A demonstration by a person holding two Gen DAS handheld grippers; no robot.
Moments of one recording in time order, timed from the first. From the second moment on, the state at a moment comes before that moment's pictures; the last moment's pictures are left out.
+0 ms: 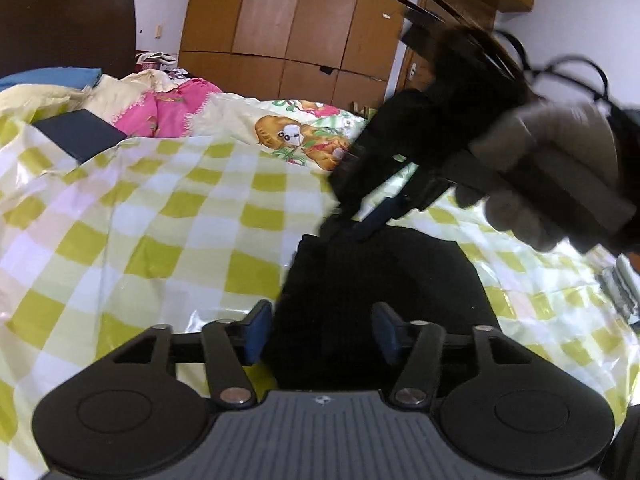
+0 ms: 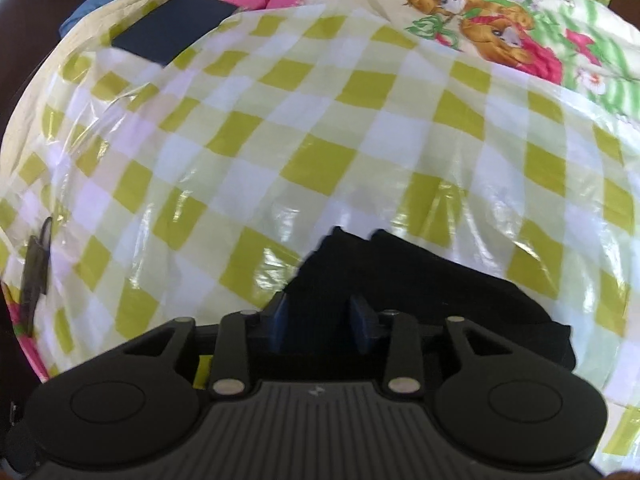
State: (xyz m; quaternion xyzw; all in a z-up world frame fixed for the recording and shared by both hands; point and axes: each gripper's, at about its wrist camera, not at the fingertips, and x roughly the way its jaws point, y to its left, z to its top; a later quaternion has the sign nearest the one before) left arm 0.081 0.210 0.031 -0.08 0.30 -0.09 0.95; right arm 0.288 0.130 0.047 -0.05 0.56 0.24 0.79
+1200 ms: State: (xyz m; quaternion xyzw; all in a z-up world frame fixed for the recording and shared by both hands) left arm 0.123 0.242 -0.004 -0.07 0.34 -0.07 0.93; right arm 0.323 0.115 -0.012 0.12 0.55 0.26 0.79
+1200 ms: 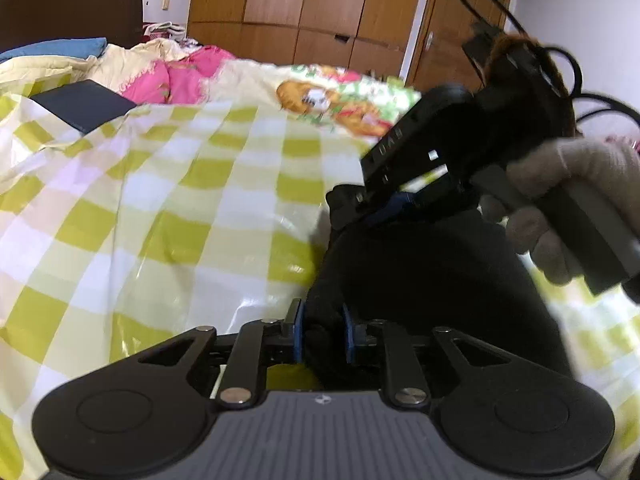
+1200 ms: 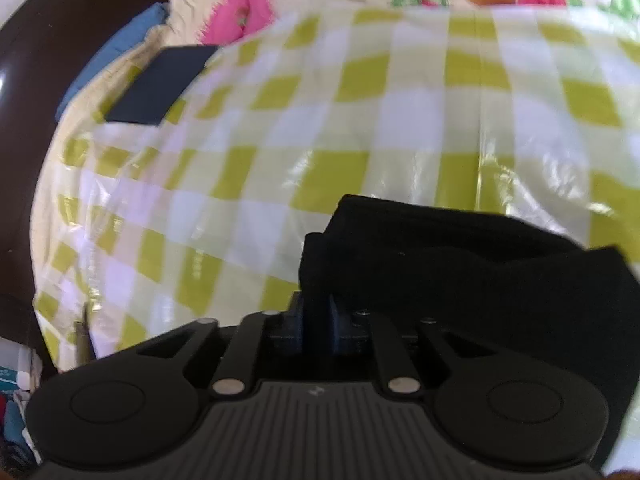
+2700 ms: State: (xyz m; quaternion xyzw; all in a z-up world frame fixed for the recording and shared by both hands) left arm 0.094 0.108 0.018 0.00 0.42 -0.12 0.90; right arm 0.244 -0.181 -0.027 0.27 0.51 0.20 0.79
